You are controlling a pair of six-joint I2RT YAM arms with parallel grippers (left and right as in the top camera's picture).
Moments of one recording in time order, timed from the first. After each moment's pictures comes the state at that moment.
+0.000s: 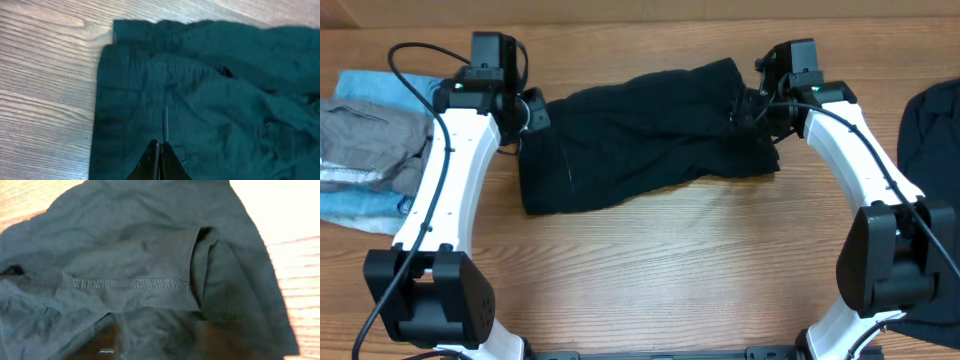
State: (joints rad) left arm -0.06 1.77 1.57 -0.95 0.03 -0.39; right arm 0.11 1.87 1.47 -0.70 -0.25 0.29
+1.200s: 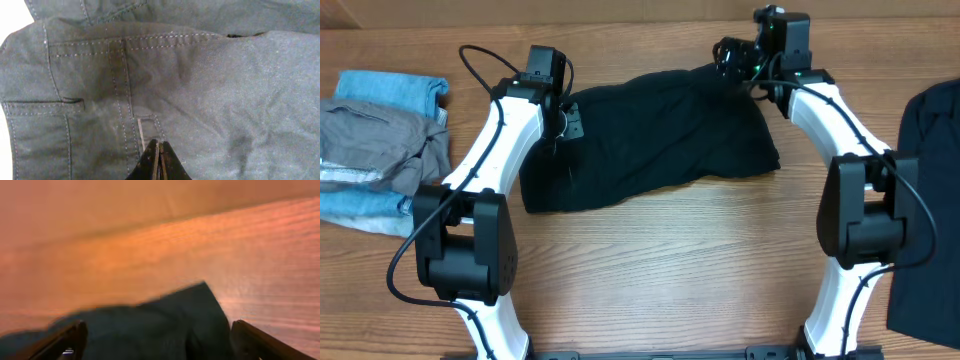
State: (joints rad) left arm -0.16 1.99 1.56 -0.85 0.01 -0.36; right arm 0.09 2.15 1.64 -0.19 -0.23 0.26
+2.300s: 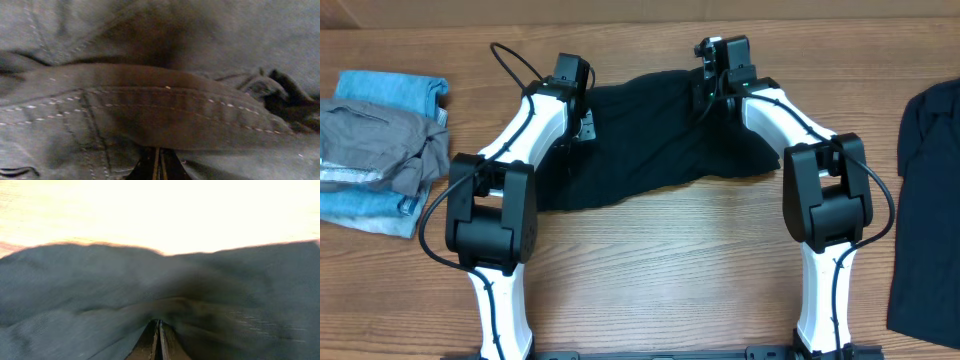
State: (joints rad) left arm -0.20 2.18 1.63 -0.76 -0.15 -0.39; right arm 0.23 2.31 1.70 -0.25 -0.14 0.07
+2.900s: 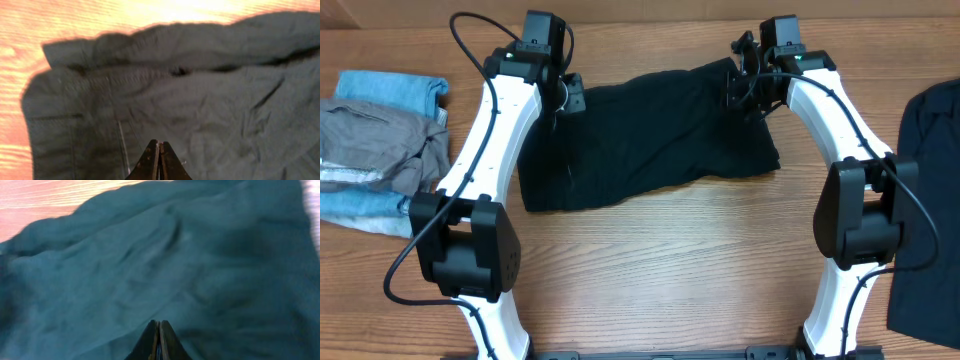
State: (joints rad) left arm -0.17 2.01 1.81 -1.00 0.03 -0.36; right arm 0.11 2.15 1.78 -0.81 -0.44 0.14
